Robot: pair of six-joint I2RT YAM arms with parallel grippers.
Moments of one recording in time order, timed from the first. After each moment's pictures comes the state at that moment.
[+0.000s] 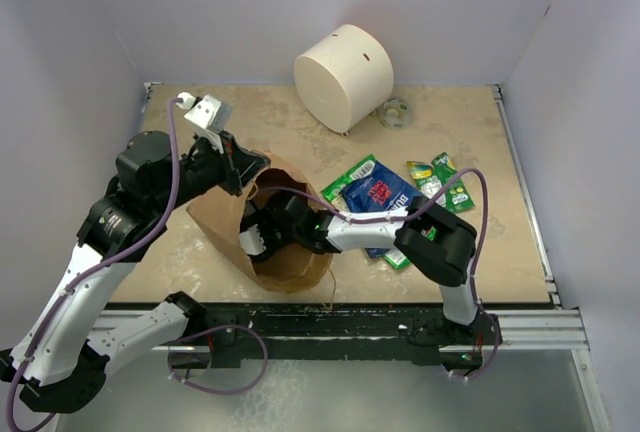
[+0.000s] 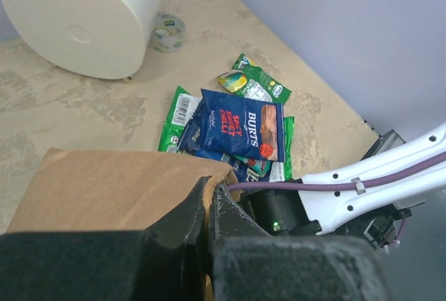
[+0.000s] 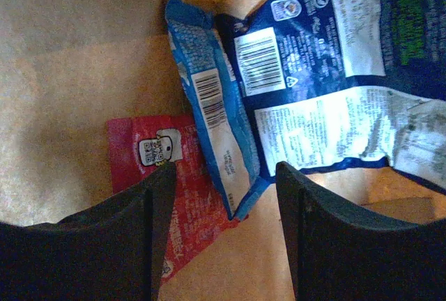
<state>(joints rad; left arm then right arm) -0.58 0.90 1.33 -0.60 0.20 -0.28 1.10 1.94 1.17 0.19 -0.23 -0.99</state>
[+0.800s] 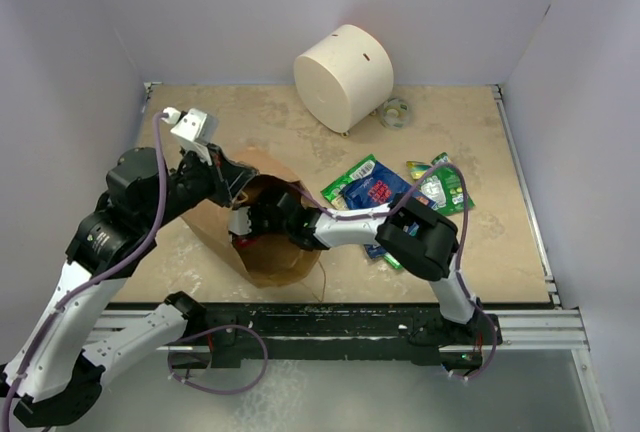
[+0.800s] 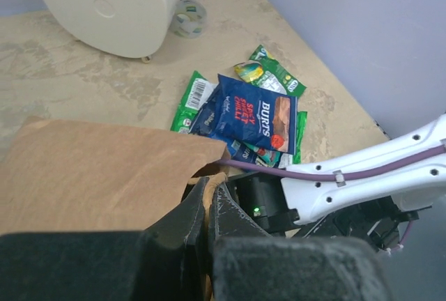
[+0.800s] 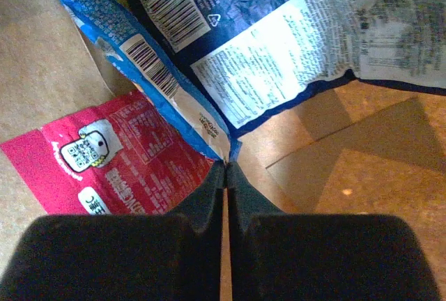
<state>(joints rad) -0.58 0.82 1.28 -0.66 0.14 -0.31 1.09 2.08 1.30 0.32 -0.01 -0.83</state>
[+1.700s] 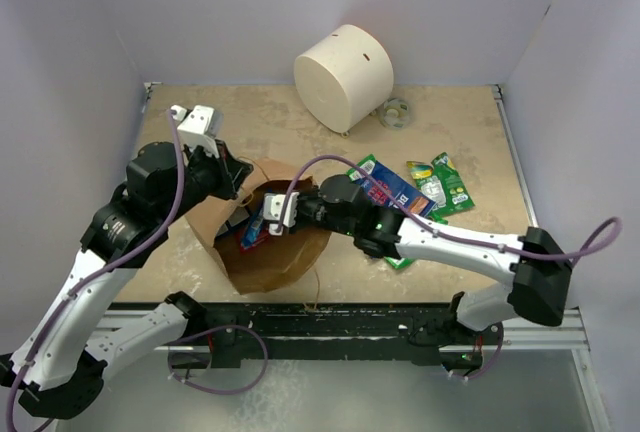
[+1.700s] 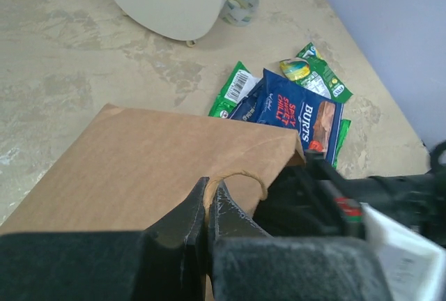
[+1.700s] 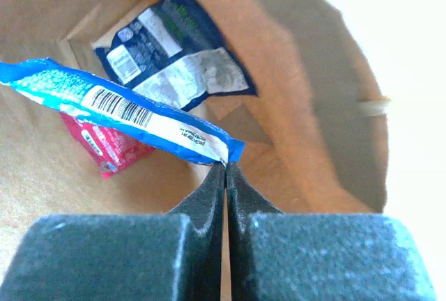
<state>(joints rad) -0.58 0.85 1.25 -0.68 -0.02 -0.34 1.09 1.45 1.02 0.15 -0.05 -0.71</state>
